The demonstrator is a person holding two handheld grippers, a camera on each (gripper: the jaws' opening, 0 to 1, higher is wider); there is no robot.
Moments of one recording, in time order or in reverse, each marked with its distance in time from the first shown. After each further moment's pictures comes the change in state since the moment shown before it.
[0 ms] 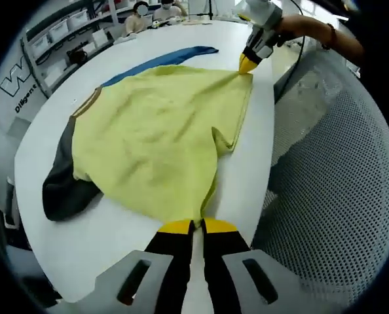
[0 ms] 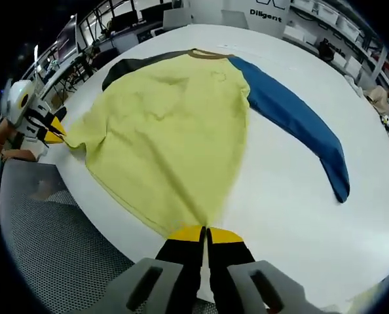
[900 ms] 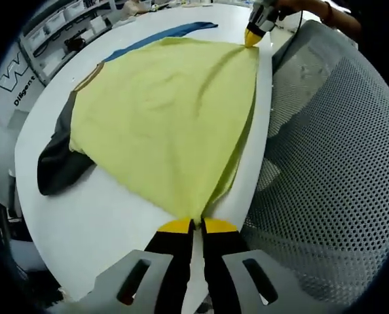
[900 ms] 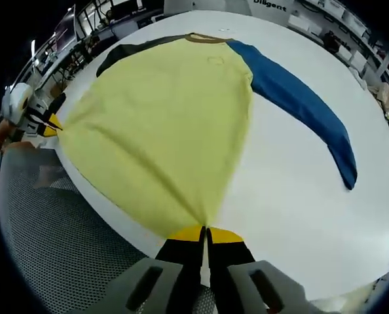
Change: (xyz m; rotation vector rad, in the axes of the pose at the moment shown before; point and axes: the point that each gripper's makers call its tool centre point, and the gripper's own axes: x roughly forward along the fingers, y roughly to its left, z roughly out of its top) left arm 0.003 -0.007 -0.053 0.007 0.127 0.013; right arm 0.001 -0.001 -0.029 -0.008 0.101 0.013
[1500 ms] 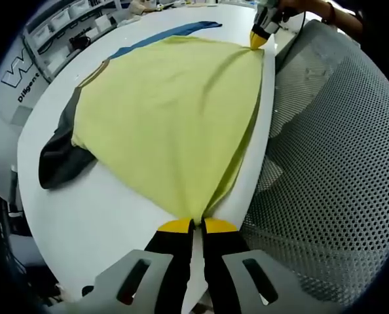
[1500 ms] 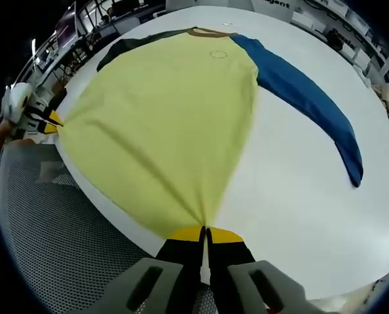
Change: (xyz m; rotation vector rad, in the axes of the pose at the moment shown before) left arm 0.001 -0.001 -0.003 -0.026 -0.013 0.023; right arm 0.006 0.002 -0.008 -0.004 0.026 0.014
